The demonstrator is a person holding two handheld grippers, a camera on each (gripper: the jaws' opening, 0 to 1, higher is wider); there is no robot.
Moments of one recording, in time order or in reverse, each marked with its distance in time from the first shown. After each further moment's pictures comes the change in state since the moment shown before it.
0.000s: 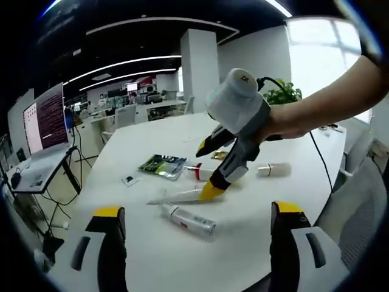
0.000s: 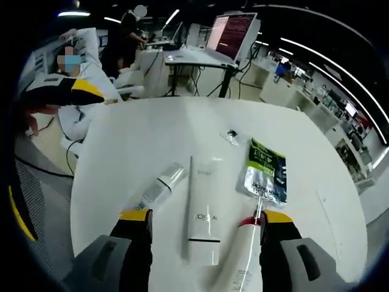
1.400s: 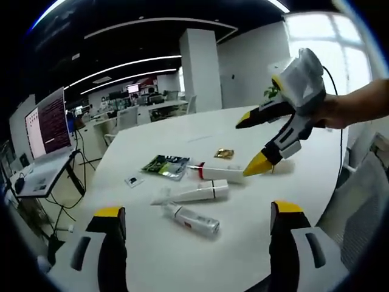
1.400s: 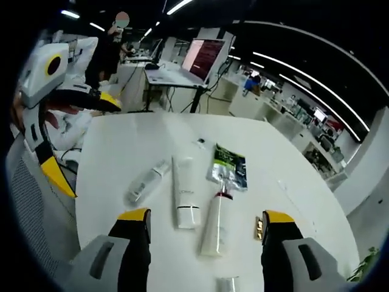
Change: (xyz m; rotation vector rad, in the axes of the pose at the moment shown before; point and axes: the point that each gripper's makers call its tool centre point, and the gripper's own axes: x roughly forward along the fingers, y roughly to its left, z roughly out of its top) left arm -0.001 0.000 0.001 0.036 0.000 0.013; right arm -0.091 -0.008 -0.021 0.056 -0.126 -0.220
